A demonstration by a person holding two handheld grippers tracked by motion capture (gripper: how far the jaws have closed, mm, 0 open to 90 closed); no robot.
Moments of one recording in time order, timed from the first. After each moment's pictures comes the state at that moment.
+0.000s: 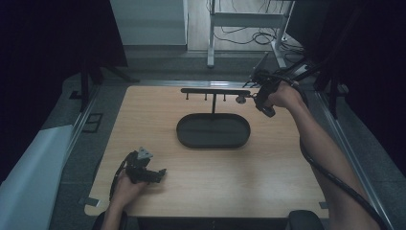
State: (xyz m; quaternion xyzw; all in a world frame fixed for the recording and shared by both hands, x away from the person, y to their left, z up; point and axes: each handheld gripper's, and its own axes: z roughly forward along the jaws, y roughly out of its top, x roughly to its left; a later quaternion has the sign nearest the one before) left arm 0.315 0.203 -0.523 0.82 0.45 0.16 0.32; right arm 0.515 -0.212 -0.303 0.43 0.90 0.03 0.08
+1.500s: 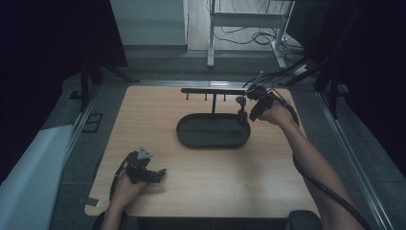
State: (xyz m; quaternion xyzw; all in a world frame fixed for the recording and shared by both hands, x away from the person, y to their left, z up) left arm 0.315 0.203 -0.523 0.82 0.45 0.16 0.32; right arm 0.507 -0.212 -0.366 0.40 0.91 0.08 0.12
